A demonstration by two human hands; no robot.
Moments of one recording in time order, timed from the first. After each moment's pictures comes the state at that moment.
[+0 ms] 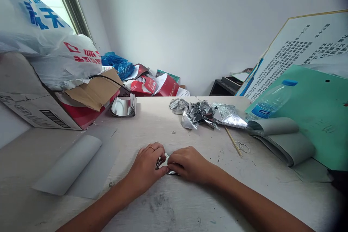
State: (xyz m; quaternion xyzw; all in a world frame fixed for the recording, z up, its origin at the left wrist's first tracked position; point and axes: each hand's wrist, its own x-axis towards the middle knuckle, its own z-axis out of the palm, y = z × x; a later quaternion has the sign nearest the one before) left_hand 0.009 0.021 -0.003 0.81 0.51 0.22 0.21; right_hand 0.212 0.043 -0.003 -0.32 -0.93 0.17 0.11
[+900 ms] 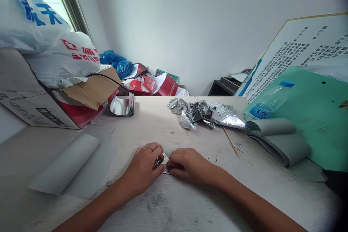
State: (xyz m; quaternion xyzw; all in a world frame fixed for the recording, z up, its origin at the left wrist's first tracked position) left_hand 0.006 0.018 -0.001 0.81 0.50 0.20 0.23; right_hand 0.215 0.039 0.009 -0.35 -0.91 0.23 0.08
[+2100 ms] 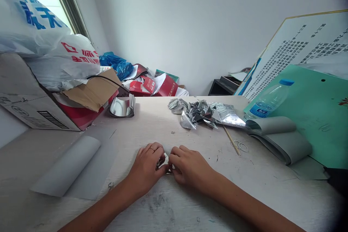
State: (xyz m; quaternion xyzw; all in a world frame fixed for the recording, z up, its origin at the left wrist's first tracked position) left_hand 0.012 0.020 -0.010 0.81 0.52 0.21 0.17; right_hand 0.201 0.023 0.002 -0.43 -0.90 0.06 0.05
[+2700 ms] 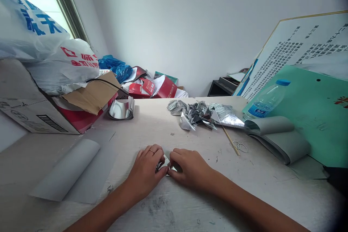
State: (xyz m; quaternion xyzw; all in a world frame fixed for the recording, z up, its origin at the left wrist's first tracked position) left_hand 0.010 0.019 -0.010 0.81 0.52 0.20 0.19; right_hand 0.204 0.027 0.004 -0.46 -0.87 0.17 0.10
